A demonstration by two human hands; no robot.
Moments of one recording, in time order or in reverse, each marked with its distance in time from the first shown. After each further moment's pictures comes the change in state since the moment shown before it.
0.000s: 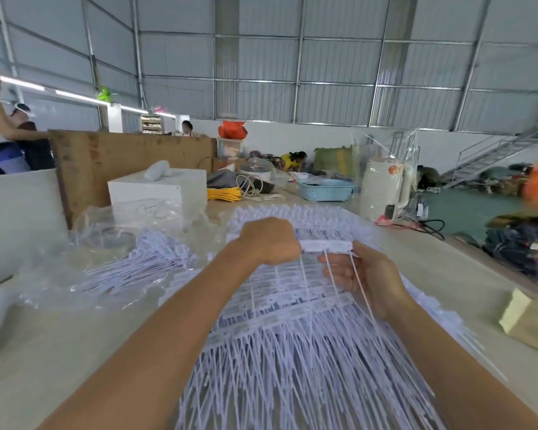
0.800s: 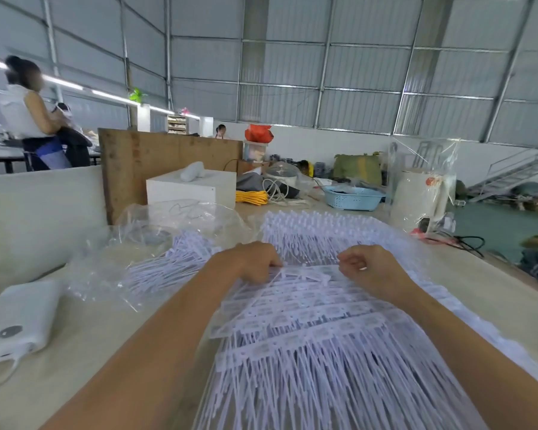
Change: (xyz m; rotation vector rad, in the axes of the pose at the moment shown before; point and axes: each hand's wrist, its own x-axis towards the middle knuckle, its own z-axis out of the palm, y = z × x) left_hand 0.001 -0.117 0.025 -0.047 -0.201 0.103; right_hand 0.036 0.010 0.051 -1.314 -0.027 -0.316
